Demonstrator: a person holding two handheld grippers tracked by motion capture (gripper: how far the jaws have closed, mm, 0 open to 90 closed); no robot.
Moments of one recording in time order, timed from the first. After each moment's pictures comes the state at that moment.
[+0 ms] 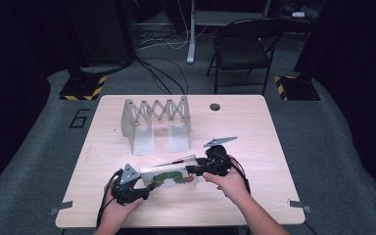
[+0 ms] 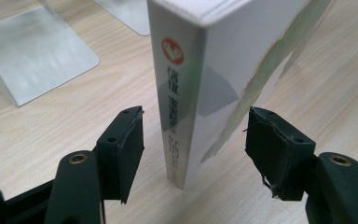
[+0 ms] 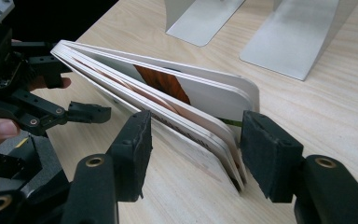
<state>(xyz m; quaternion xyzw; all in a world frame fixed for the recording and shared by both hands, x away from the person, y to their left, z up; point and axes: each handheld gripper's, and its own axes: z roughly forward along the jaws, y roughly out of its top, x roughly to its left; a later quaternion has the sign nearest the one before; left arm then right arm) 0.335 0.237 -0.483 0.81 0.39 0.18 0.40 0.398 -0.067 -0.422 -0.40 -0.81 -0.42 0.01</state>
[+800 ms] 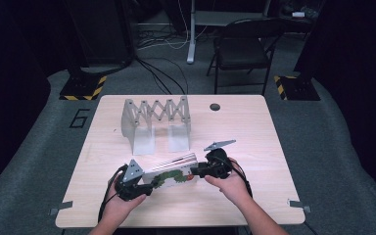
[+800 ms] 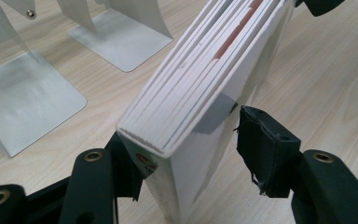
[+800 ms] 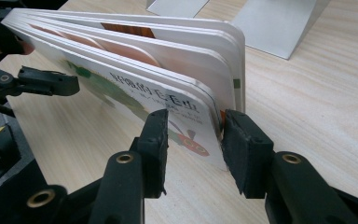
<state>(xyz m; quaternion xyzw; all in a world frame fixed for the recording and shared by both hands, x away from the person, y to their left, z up) 0.340 0.226 -0.466 0.82 0.34 0.19 0.41 0.399 -0.071 -0.437 -0.40 -0.83 -0.39 -0.01</state>
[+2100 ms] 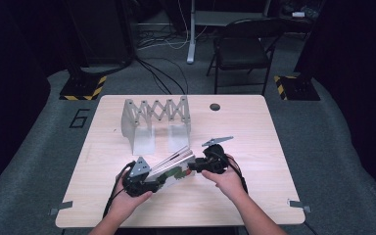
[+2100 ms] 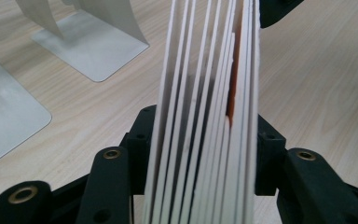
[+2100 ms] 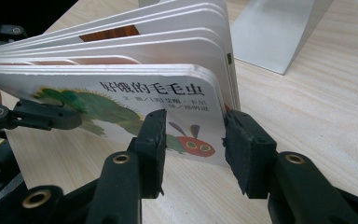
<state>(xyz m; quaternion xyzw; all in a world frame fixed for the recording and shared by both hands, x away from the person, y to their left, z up) 0.354 0.209 -0.468 0.83 0.33 0.15 0.43 0.416 -0.064 -0.444 -0.41 -0.82 -0.40 -0.01</state>
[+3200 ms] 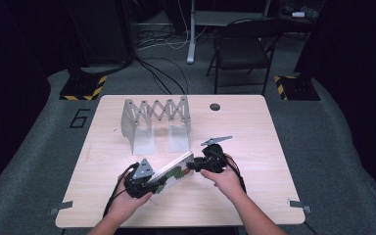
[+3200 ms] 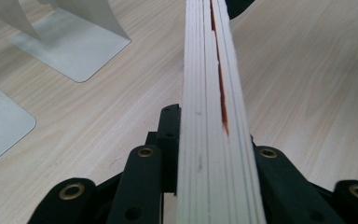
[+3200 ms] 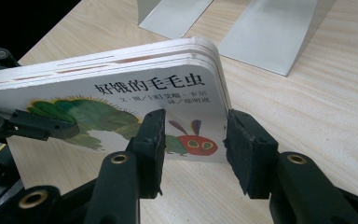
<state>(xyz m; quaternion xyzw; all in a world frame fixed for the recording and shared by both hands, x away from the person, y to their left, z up) 0.349 0.204 -0.464 0.85 0.30 0.14 0.41 0.419 -0.061 -0.447 -0.42 -0.81 -0.41 0.00</state>
